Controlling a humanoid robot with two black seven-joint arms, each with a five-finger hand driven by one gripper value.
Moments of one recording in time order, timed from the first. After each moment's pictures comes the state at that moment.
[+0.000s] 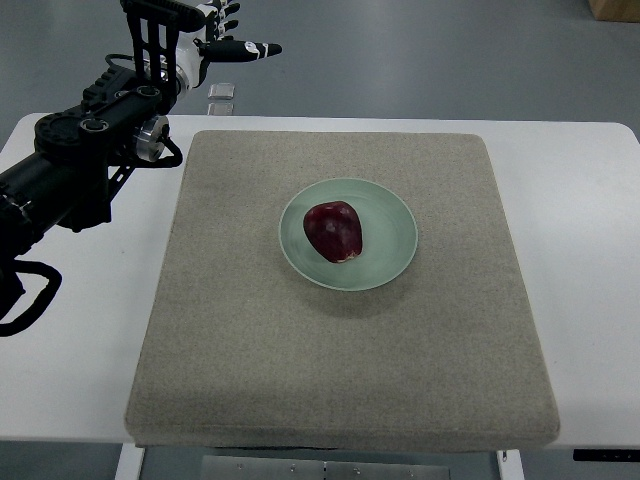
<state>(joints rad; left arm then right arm) -1.21 0.15 -0.32 -0.39 0.23 0.08 -0.16 0.00 0.00 -0.12 0.12 -0.02 0.10 0.00</state>
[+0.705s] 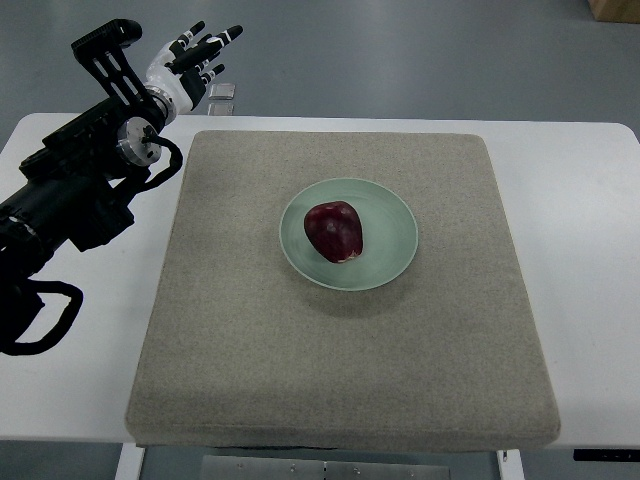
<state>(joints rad) -1.12 0.11 -0.57 -0.32 -0.14 -0.03 -0.13 0.00 0.00 -0.13 0.12 -0.02 0.10 0.00</state>
